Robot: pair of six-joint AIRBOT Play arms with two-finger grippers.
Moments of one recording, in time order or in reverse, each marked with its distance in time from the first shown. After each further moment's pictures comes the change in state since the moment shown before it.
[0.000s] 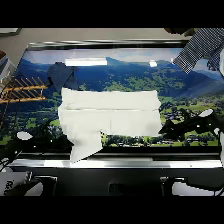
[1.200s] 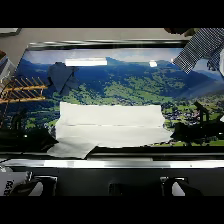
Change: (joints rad) left arm 0.043 0.323 0.341 0.206 -0.478 -0.435; right arm 0.021 0.513 -0.013 -0.125 0.196 0.092
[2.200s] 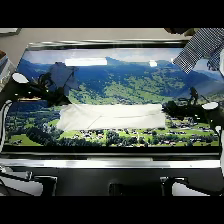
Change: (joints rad) left arm -0.092 -0.953 0.782 -0.074 0.120 0.195; right arm 0.056 -0.464 0.105 0.405 -0.575 -0.260
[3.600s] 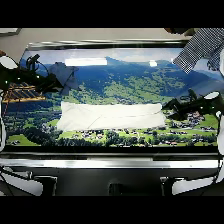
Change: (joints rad) left arm 0.018 -0.036 0.311 0.160 -0.053 -0.034; right arm -0.089 -0.277 0.313 -0.163 0.346 0.228
